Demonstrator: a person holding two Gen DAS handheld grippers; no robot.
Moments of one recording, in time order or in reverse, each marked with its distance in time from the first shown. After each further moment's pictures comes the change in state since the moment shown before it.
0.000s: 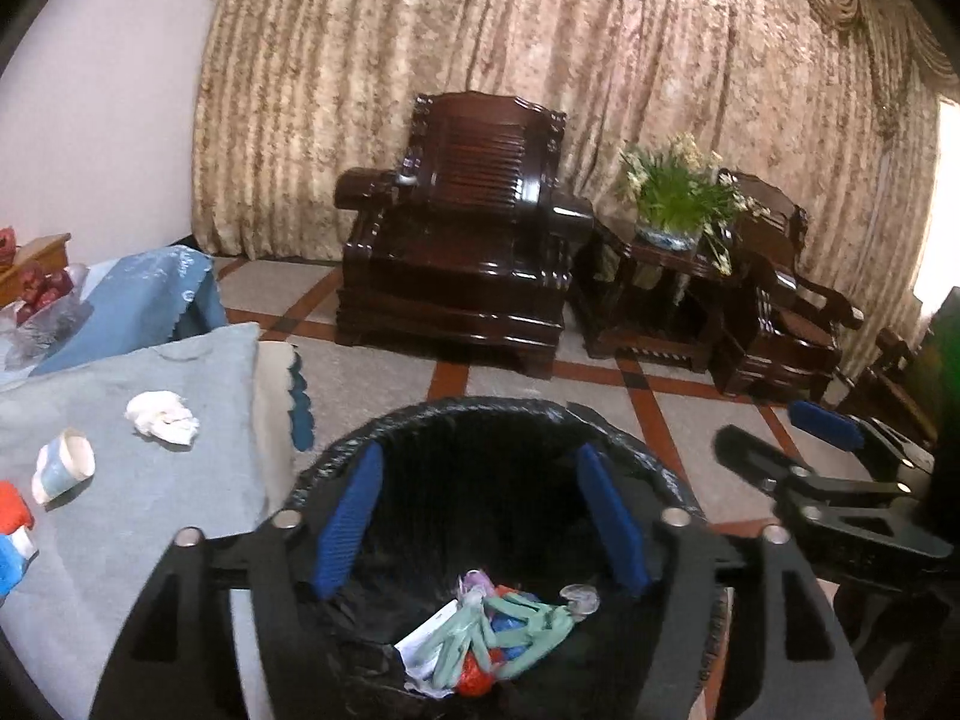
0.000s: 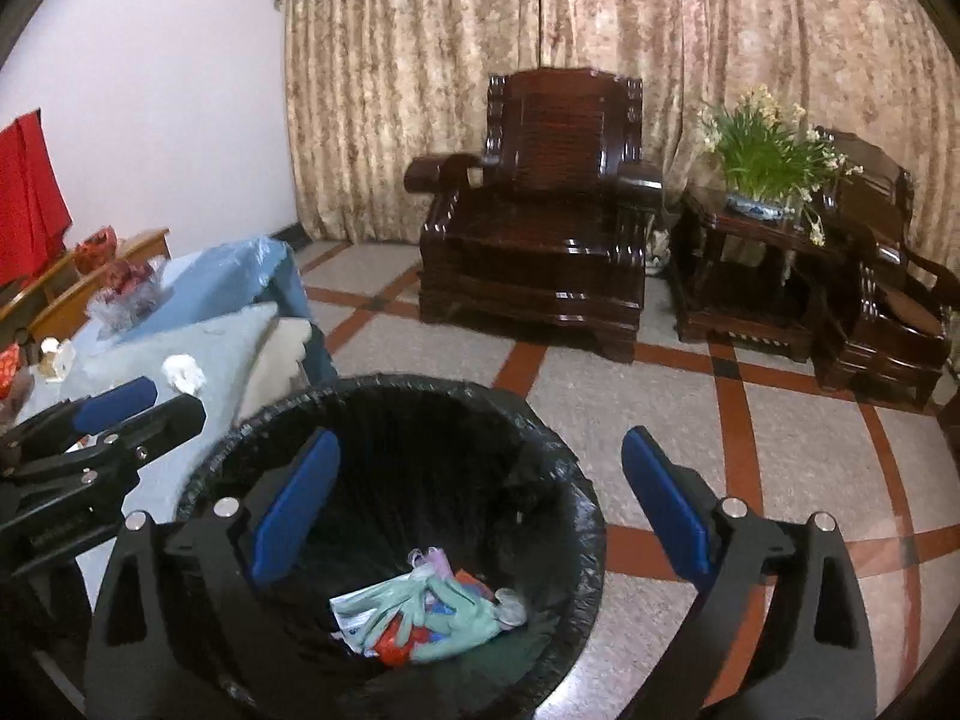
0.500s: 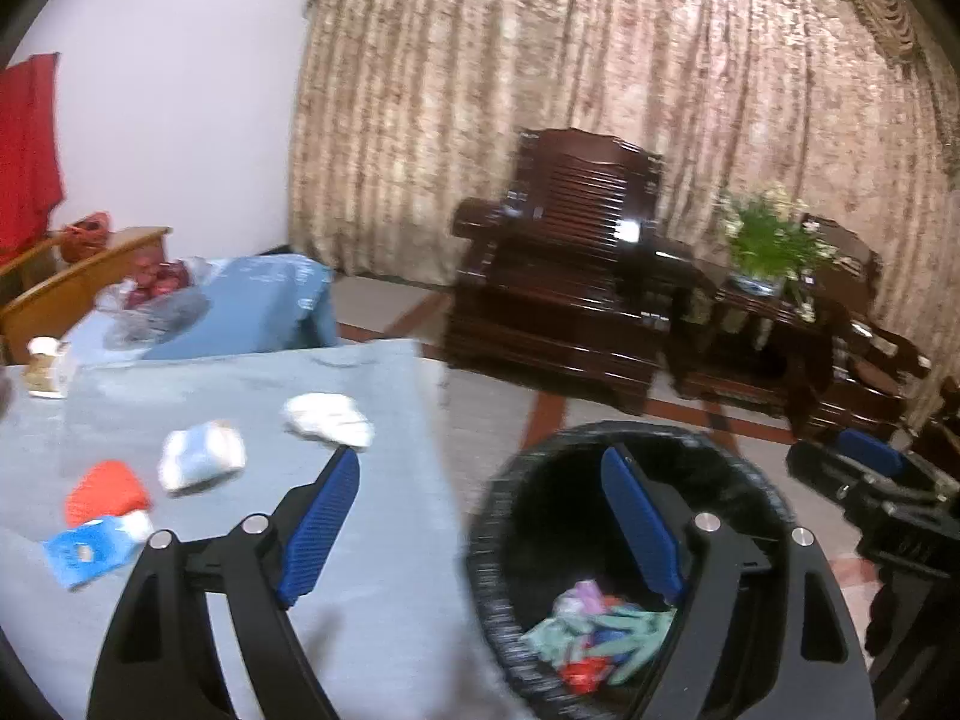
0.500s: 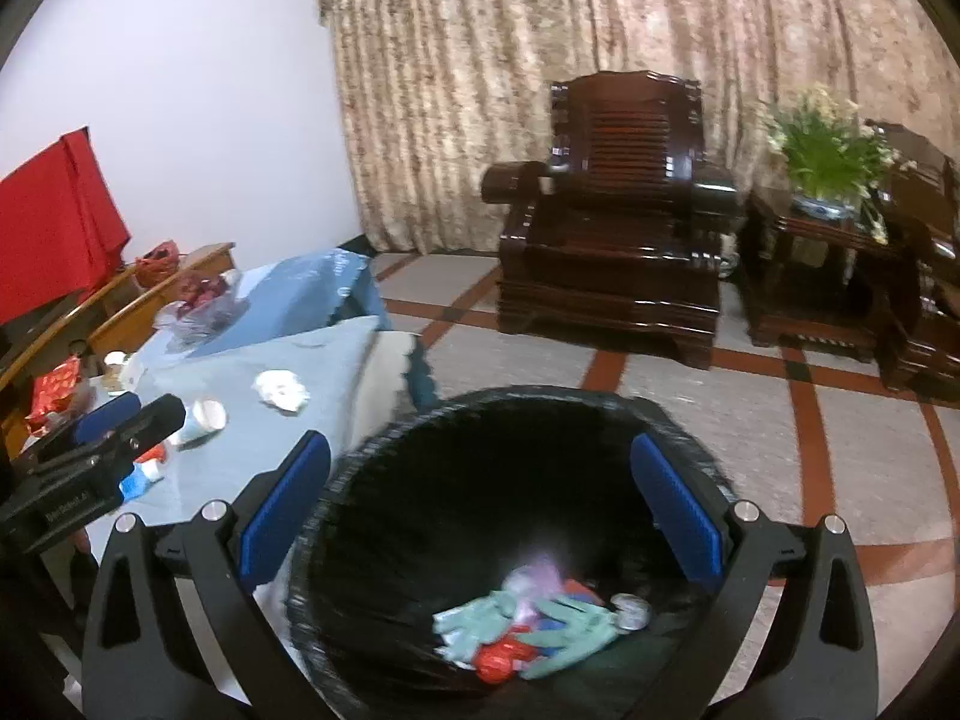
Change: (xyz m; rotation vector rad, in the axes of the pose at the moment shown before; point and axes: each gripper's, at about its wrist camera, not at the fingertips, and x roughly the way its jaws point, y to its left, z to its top) left arm -0.065 0.099 -0.012 -0.078 -0.079 0.216; right arm -0.006 0.082 0.006 0.009 -0.013 0.162
